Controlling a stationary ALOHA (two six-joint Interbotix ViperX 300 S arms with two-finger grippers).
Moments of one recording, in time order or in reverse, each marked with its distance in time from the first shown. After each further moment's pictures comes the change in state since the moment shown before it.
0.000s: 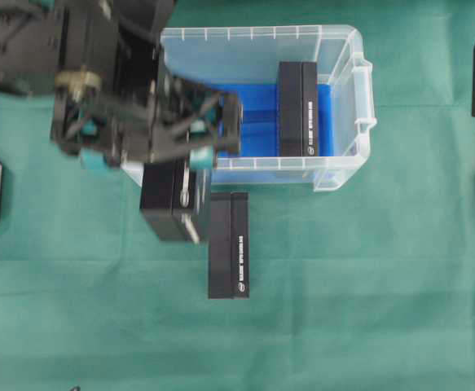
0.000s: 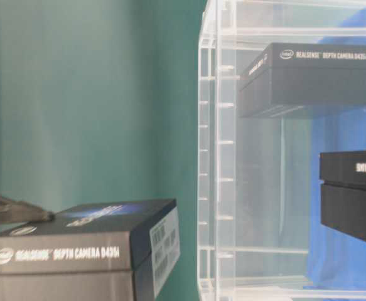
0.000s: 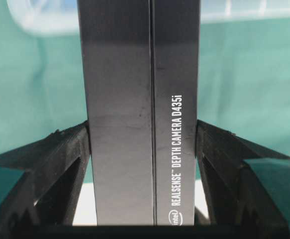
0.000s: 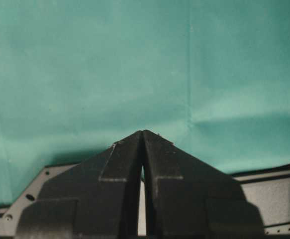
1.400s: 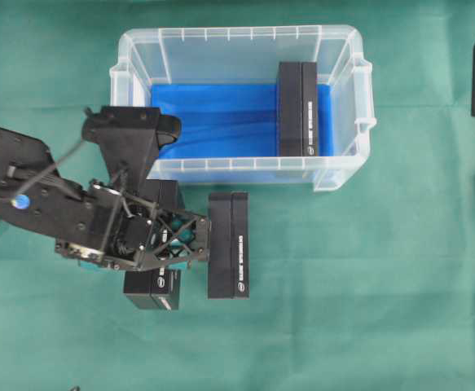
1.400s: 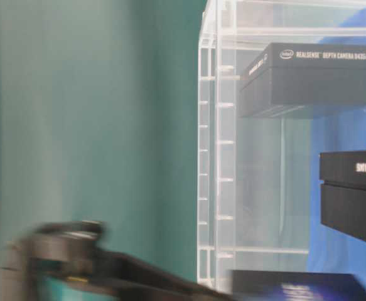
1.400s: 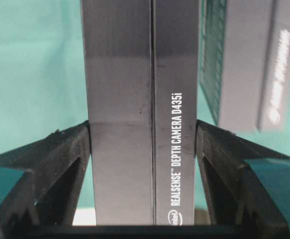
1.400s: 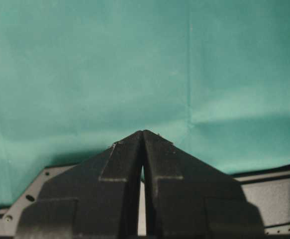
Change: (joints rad) left arm -0.207 -0.038 0.488 0.044 -0.342 -0.218; right arm 0.000 0.000 0.002 0.002 -0.002 0.000
